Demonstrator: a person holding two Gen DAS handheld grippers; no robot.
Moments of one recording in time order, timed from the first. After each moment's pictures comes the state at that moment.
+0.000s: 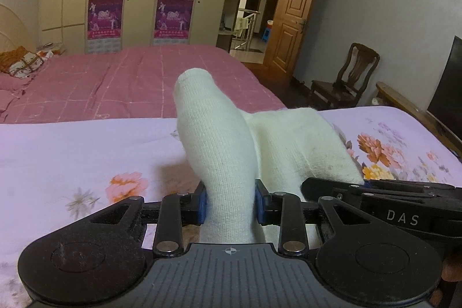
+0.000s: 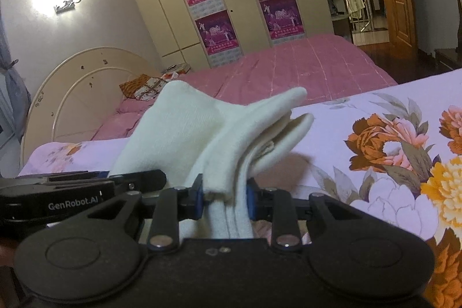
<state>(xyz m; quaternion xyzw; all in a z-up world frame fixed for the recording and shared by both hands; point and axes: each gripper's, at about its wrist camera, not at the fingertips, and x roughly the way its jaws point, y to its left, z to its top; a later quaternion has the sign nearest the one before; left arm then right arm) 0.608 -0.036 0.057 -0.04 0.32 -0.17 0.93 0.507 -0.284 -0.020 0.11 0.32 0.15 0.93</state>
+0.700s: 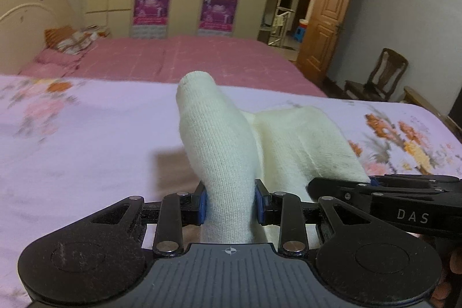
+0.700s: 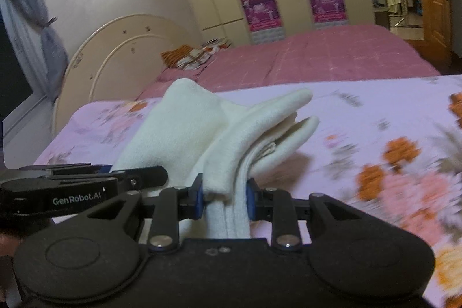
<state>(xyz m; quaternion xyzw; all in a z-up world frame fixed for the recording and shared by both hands) 0.531 0.189 0.041 -0.05 0.35 -0.11 0.93 0.453 -0.085 -0.029 0.08 0.35 0.22 0.91</state>
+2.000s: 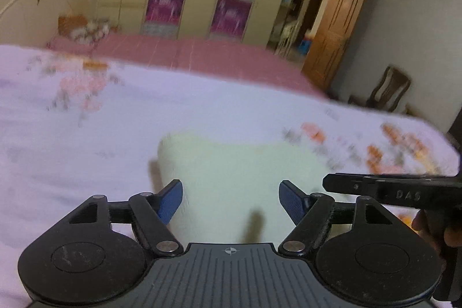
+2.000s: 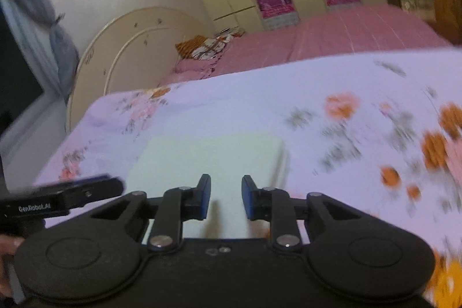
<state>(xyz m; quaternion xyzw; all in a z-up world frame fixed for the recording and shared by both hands) 0.545 0.254 -0.015 -0.09 0.35 -0.11 0.92 0.470 -0.036 -0.054 0.08 0.37 0.23 0.90</state>
